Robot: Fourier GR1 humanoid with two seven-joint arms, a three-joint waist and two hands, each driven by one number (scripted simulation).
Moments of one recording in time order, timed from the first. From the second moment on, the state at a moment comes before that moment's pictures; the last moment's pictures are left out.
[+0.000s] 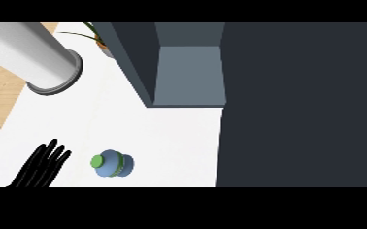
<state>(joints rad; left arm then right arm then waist) 0.46 0.20 0.13 -1.84 0.37 -0.57 -0.14 0.61 -0.03 0.23 -2.24 -0.20 0.18 -0.12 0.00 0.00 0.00</state>
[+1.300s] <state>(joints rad) -0.02 0.18 0.19 -0.93 0.13 -0.60 -0.43 0.71 -0.07 0.26 -2.24 -0.21 0.20 -0.21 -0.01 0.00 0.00</state>
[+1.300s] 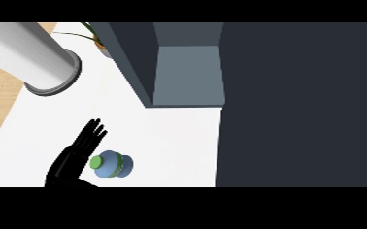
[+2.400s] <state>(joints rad) -0.22 0.19 0.18 -0.55 0.11 -0.63 -0.58 0.67 -0.07 0.29 -2.21 -0.19 0.18 -0.21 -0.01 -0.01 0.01</state>
